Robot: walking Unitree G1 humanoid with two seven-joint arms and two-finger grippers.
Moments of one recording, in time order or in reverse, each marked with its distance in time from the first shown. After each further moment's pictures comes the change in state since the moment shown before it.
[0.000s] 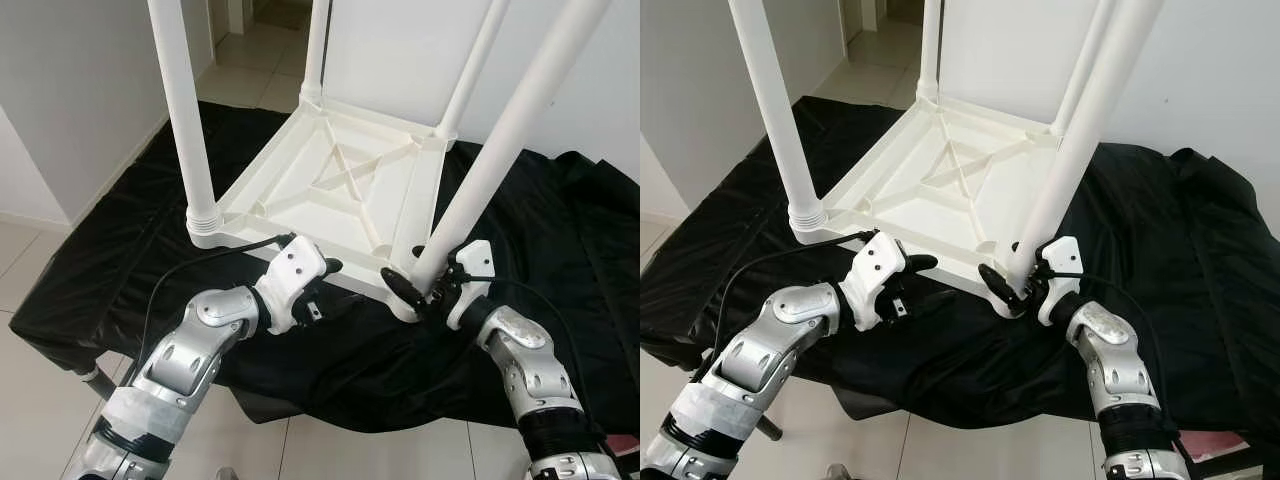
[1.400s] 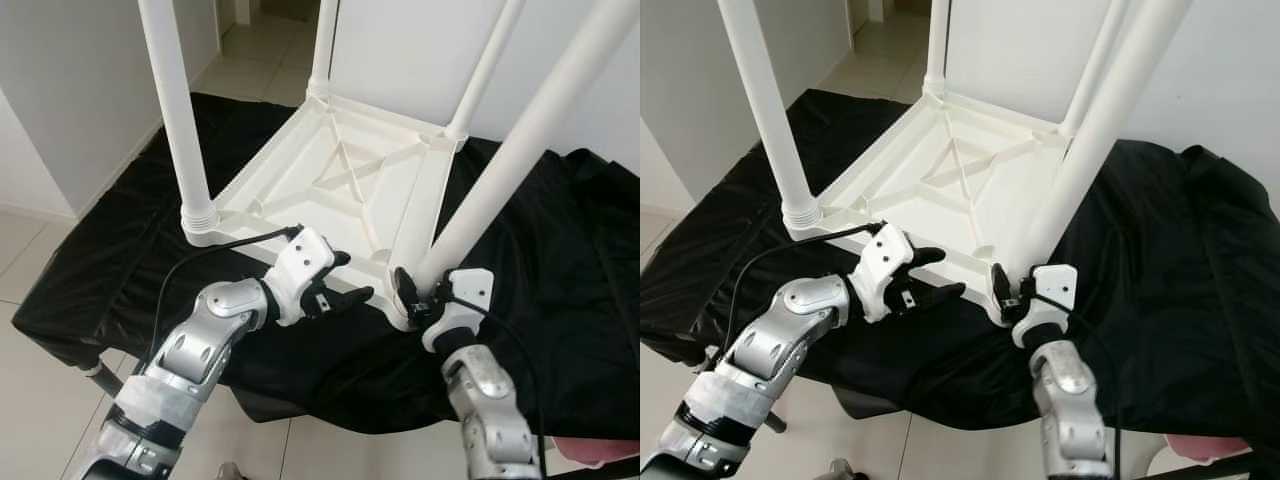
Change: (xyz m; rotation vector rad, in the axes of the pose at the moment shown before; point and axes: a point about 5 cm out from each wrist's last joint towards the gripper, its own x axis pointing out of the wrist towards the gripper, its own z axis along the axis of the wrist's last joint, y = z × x) left arm 0.014 0.006 0.003 -0.002 -0.018 -0.009; right arm -0.017 0.063 0.008 0.137 -0.096 -0.658
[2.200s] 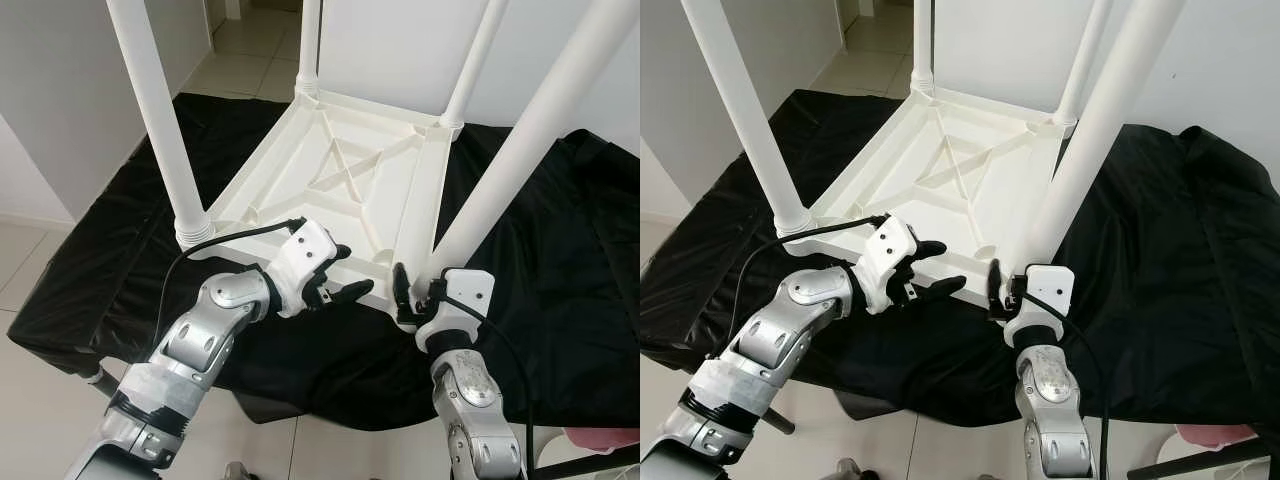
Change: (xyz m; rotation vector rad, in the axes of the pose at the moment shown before) left arm 0.000 0.005 0.001 0.016 0.016 0.000; right arm -0.002 0.014 0.012 0.007 -0.040 0.047
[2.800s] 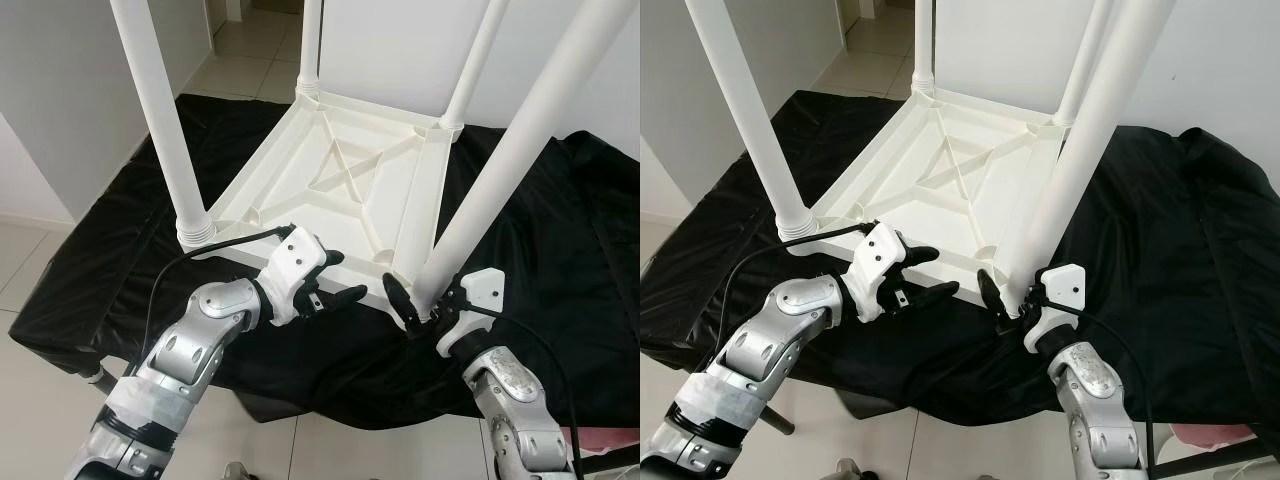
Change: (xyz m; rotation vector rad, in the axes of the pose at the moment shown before) left arm -0.011 -0.007 -0.001 -0.028 -0.020 -0.001; right arm 0.005 -0.035 -0.003 -0.078 0.056 0.415
